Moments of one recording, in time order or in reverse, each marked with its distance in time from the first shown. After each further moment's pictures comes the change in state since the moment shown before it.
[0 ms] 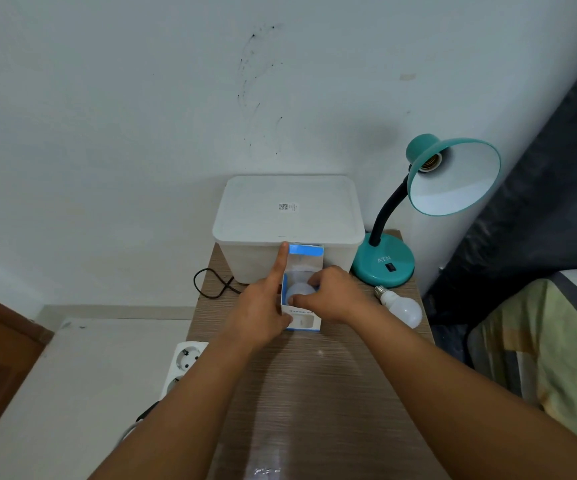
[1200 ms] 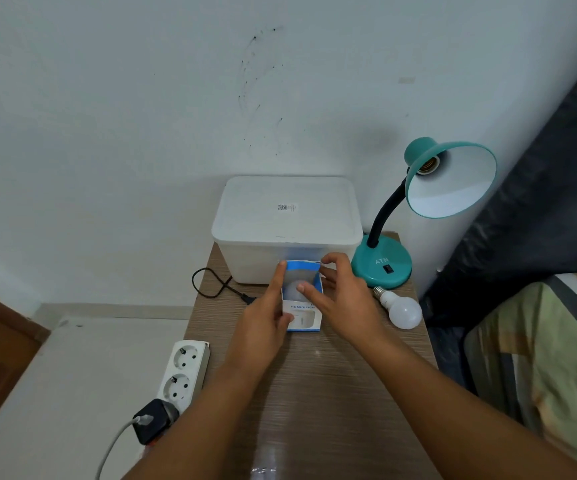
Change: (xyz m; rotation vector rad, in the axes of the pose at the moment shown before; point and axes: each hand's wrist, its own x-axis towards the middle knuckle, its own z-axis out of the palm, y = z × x) left_hand -0.029 0.001 0.029 -0.192 0.225 0.013; right_hand -0.033 0.015 0.004 0.377 0.267 -0.139
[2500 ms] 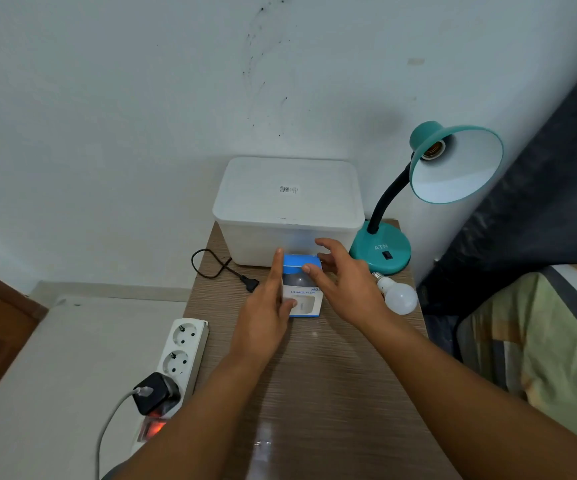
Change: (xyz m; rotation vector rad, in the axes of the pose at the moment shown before) left_hand -0.013 -0.003 0.015 0.039 0.061 -0.015; right_hand 0.000 0.007 -0.006 -0.122 -0.048 -0.099
